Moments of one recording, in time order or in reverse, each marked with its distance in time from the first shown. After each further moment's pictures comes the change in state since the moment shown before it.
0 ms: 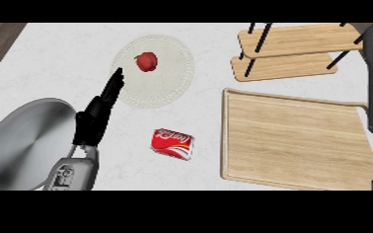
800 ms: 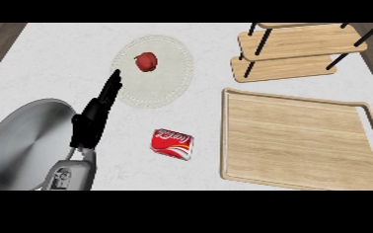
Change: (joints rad) left arm 0.018 0.006 0.005 -0.012 0.003 -0.007 -0.005; right arm 0.023 -0.027 -0.067 -0.091 -0.218 0.047 0.030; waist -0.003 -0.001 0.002
